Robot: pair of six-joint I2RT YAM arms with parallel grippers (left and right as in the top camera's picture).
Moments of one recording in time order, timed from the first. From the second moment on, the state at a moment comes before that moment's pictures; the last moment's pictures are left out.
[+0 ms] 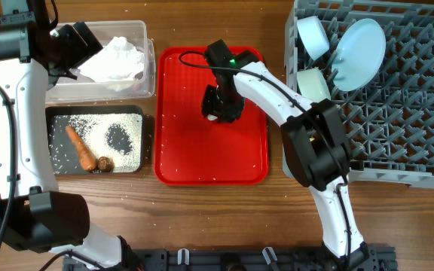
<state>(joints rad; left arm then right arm) 0.16 1.76 1.88 -1.19 0.01 -0.46 0.55 2.33 1.85 -0.99 -0.32 0.80</state>
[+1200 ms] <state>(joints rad) 0.16 1.76 1.88 -1.19 0.01 -0.46 0.57 2.31 1.87 -0.97 -0.19 0.61</state>
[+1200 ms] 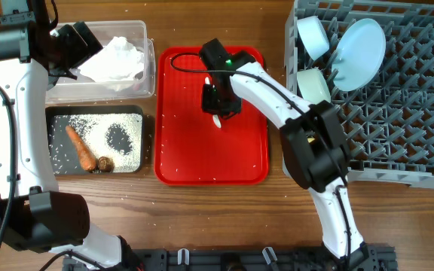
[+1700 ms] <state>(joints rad) 0.16 1.76 1.88 -1.19 0.01 -0.46 0.11 1.55 1.48 -1.40 0.46 0.87</state>
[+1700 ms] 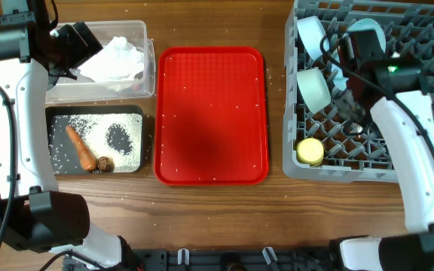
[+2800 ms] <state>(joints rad) 0.16 1.76 1.88 -1.19 0.01 -0.46 0.02 0.48 0.75 -0.46 0.04 0.11</state>
